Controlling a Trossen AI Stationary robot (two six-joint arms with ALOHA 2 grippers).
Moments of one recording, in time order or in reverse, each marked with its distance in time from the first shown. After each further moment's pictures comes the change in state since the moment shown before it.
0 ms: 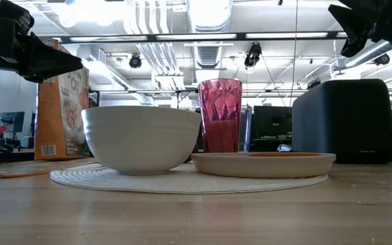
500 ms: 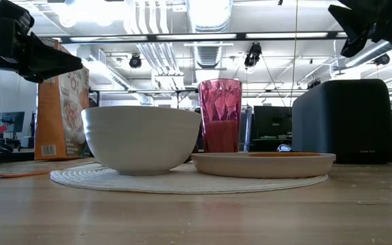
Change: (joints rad) left arm 0.000 0.000 0.000 -0.001 0.000 0.000; right arm -0.001 -0.001 0.000 -0.005 0.001 0.000
